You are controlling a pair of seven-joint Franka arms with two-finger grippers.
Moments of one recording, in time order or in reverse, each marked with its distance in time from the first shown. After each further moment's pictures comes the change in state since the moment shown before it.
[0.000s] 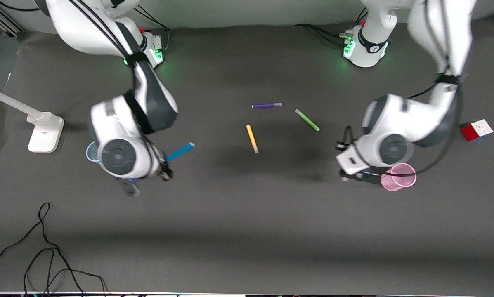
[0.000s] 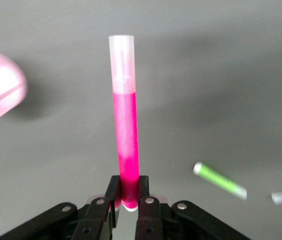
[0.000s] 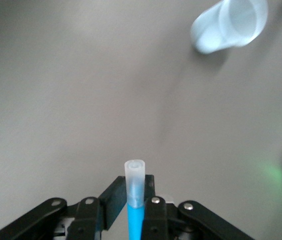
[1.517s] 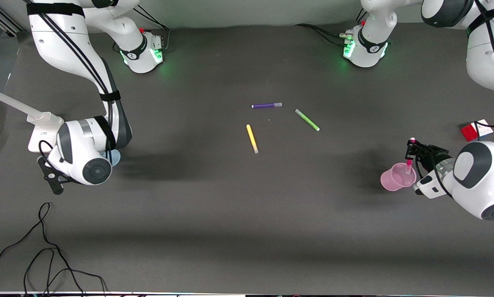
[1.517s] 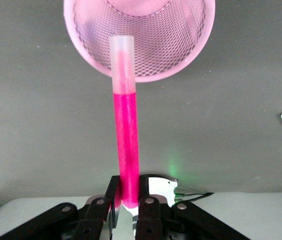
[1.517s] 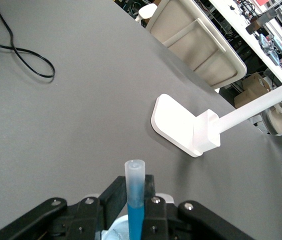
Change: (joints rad) left arm 0.265 0.359 -0.001 0.425 0.091 -0.491 0.087; right arm 0.023 -0.017 -0.288 -0.500 -0.573 0.297 0.112
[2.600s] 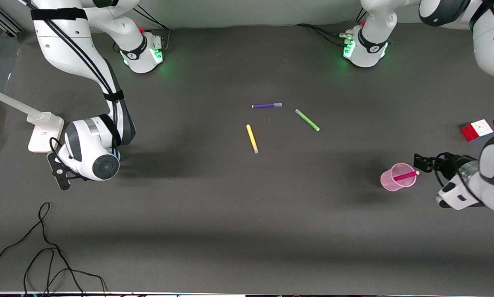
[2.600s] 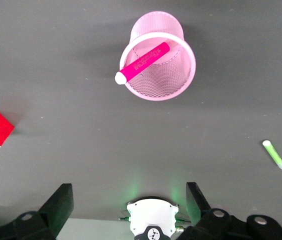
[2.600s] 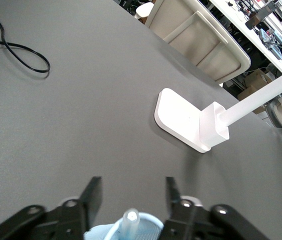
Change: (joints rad) left arm -0.019 -0.055 -0.009 0.188 0.044 -0.011 -0.037; right arm 0.003 -0.001 0.000 -0.069 -0.025 0.069 0.096
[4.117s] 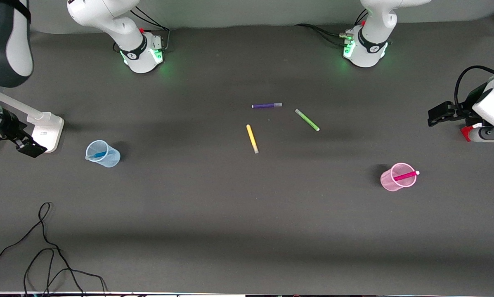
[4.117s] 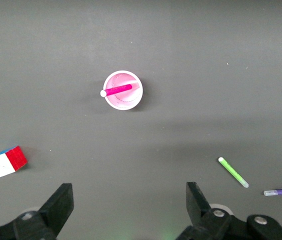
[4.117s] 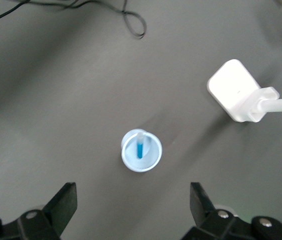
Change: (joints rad) left arm -0.145 -0.665 0.155 -0.542 -0.163 0.389 0.055; right arm -0.015 -0.442 -0.132 0.189 0.514 -0.185 -0.800
